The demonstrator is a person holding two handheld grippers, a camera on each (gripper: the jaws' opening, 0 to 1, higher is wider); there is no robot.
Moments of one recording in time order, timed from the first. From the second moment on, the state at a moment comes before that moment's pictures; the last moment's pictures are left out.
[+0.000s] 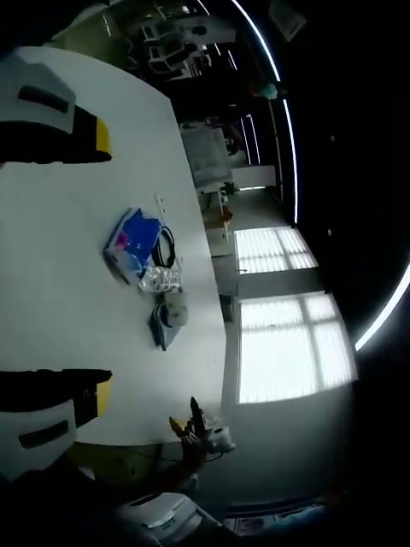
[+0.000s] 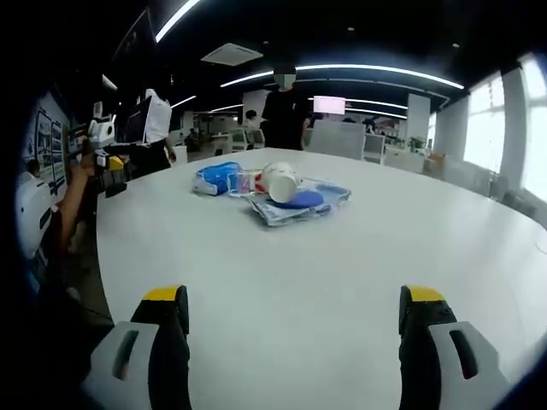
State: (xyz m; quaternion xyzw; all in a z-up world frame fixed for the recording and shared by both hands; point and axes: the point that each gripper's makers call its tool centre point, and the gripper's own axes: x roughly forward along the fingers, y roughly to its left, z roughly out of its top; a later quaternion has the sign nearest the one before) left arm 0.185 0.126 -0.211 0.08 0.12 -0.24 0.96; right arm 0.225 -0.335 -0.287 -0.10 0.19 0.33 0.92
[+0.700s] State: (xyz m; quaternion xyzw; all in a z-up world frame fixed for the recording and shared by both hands) left arm 0.192 0.120 -0.209 0.08 0.12 -0.25 0.96; right arm 0.224 -0.334 -0.290 -0.10 0.19 0.33 0.92
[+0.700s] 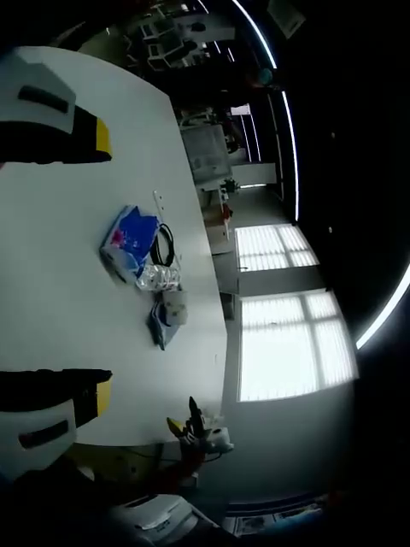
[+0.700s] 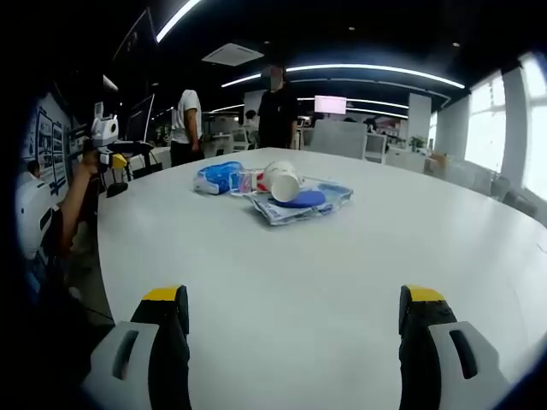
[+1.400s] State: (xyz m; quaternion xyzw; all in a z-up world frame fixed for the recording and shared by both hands) left arm 0.203 0.111 -0.209 0.08 0.13 -0.26 0.95; right arm 0.224 -0.331 -0.287 -0.10 0.19 0.33 0.92
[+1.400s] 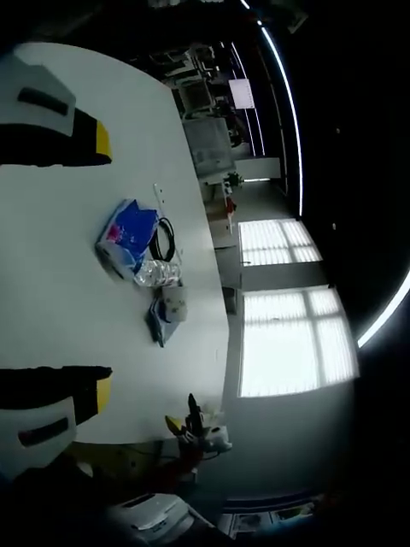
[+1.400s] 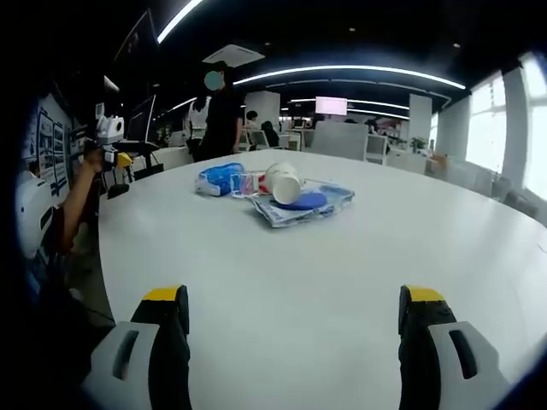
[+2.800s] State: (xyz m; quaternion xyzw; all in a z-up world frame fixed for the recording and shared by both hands) left arm 0.231 0.087 -0.193 0.10 0.13 -0.30 0.94; right arm 0.219 -0.331 -0.288 -0.09 0.19 0.34 0.92
